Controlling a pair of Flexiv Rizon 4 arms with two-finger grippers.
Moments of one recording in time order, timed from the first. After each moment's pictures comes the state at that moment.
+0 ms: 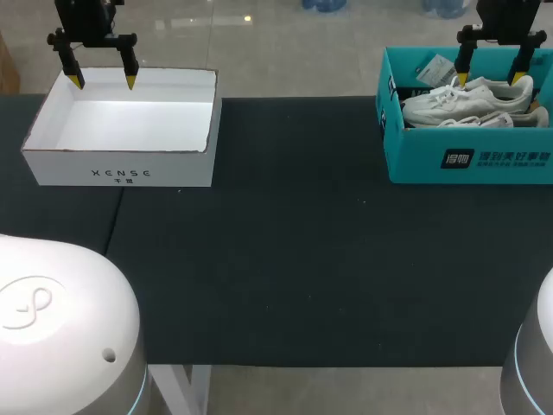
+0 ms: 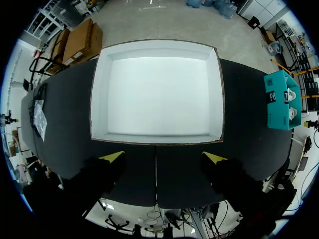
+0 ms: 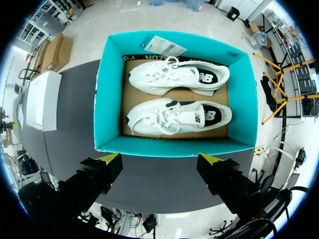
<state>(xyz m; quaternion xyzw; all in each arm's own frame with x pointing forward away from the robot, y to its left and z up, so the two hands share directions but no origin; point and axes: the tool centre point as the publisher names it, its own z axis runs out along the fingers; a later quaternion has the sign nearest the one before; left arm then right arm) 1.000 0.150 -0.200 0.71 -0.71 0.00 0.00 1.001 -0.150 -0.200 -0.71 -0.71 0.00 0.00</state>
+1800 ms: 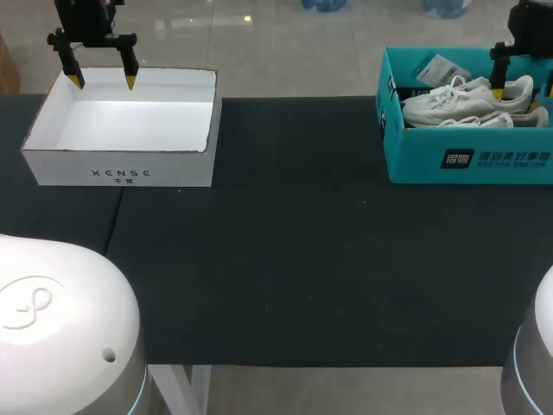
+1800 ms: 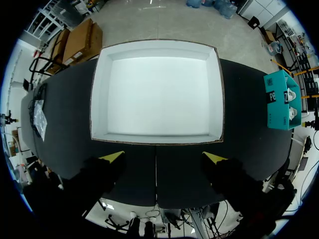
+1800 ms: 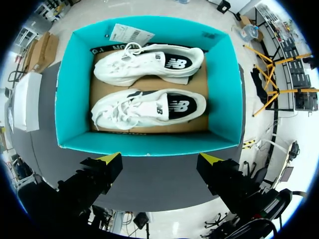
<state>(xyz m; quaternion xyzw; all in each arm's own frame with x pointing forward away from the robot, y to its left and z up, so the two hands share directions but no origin) 1.000 0.150 -0.200 0.71 -0.71 0.00 0.00 0.990 -0.234 -0.230 -0.72 -0.69 0.05 -0.01</state>
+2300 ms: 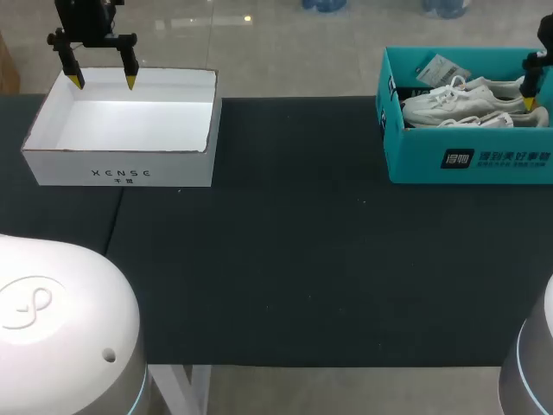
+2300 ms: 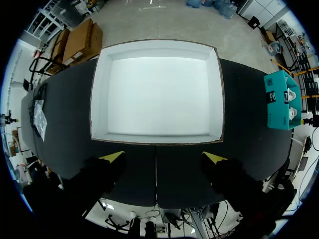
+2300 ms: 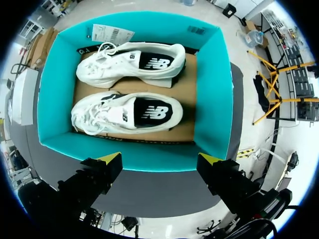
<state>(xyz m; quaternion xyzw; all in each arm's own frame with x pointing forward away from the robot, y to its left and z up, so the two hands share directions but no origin) 1.000 0.150 -0.200 0.71 -0.71 0.00 0.00 1.002 -0.295 -0.253 -0.70 -0.71 0.05 -0.01</state>
